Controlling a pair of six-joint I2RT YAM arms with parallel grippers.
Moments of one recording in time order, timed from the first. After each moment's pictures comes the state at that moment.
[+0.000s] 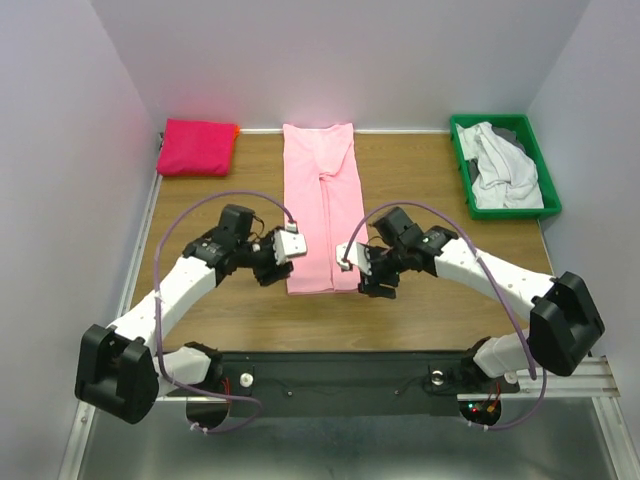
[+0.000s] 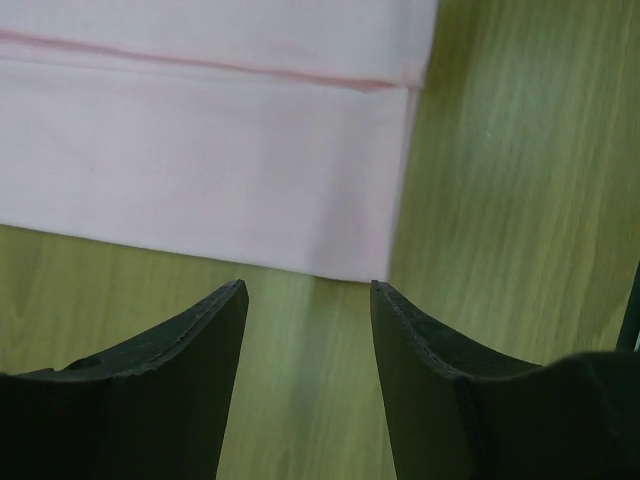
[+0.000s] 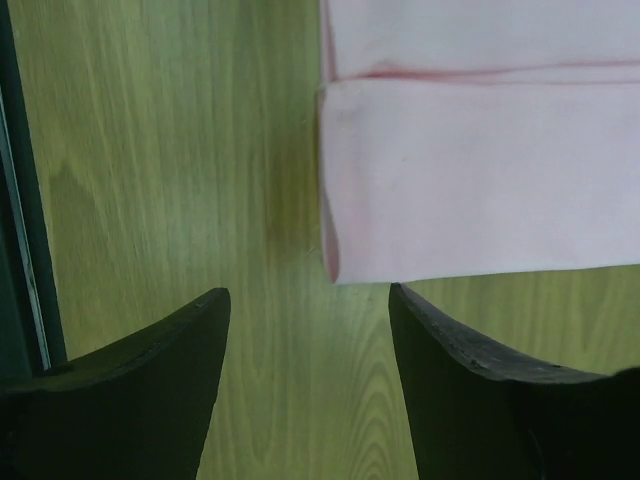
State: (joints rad) left arm -0.39 1.14 0.80 -0.51 0.60 0.80; right arm 0.70 1.40 1.00 -0.66 -0.43 -0.81
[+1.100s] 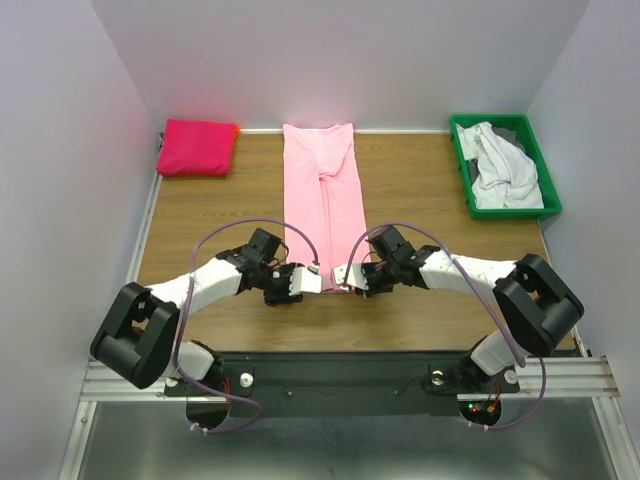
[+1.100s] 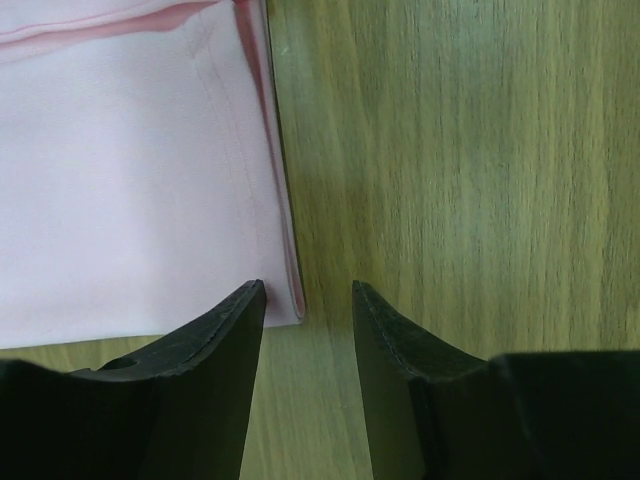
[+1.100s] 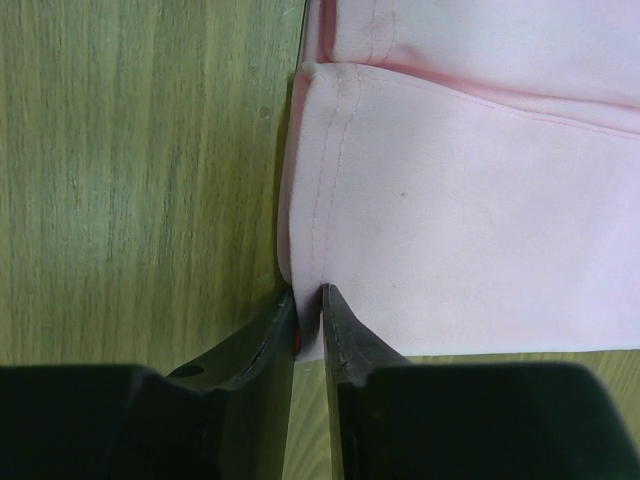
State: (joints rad) left arm -0.55 1.33 0.63 -0.40 0.53 1.01; right arm 0.70 1.53 0.76 -0.27 -0.39 -1.03
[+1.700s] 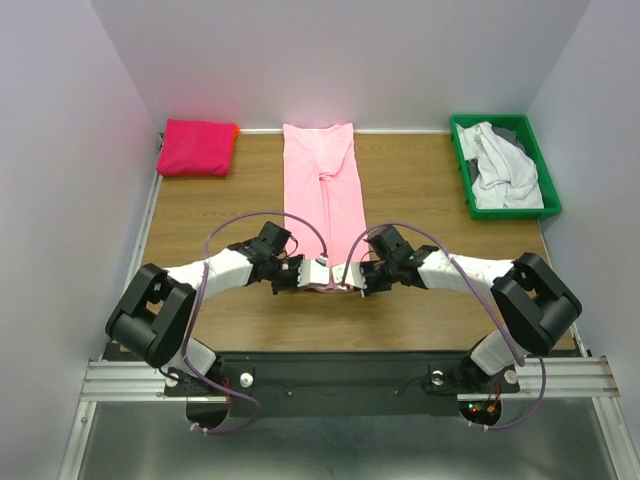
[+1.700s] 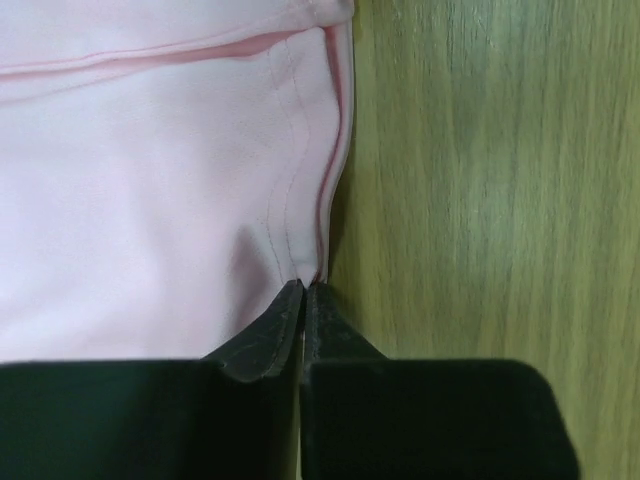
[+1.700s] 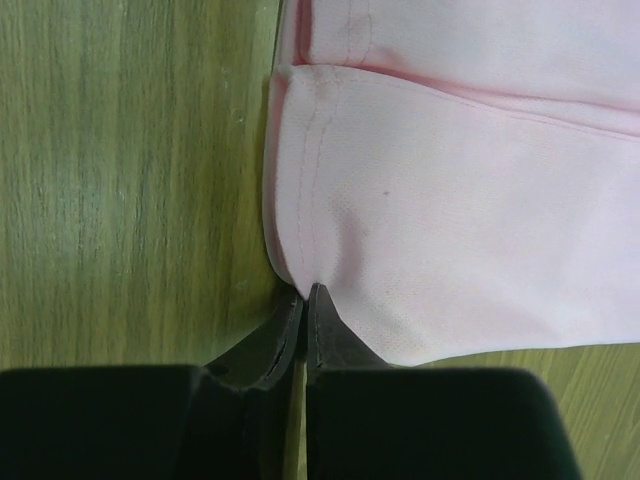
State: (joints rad) left arm -0.57 1.46 0.69 -0.32 0.47 0.99; right arm 0.71 1.54 0.77 -0.24 -0.32 -1.04
